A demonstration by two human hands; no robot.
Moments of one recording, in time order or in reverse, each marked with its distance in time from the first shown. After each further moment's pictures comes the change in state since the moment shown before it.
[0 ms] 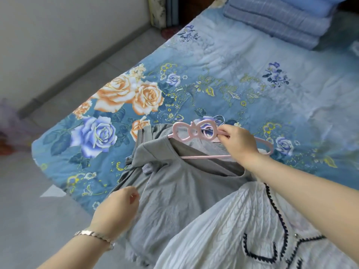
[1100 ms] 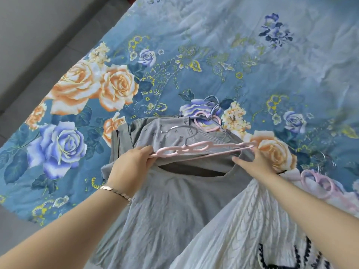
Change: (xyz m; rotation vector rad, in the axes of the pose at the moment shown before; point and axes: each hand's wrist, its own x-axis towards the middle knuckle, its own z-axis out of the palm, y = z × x) left_hand 0.142 0.083 0.015 0.123 0.177 0.536; right_hand -0.002 0.156 0.105 0.292 -0.169 0.743
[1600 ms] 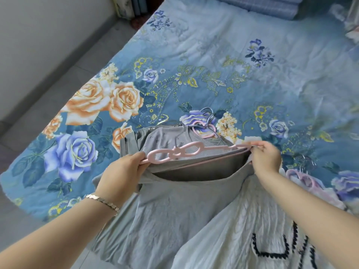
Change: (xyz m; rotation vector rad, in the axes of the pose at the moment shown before) left_hand -0.046 -0.011 -0.043 -0.068 0.157 0.099; right_hand -0.061 -0.040 -0.039 0.407 0.485 -0.062
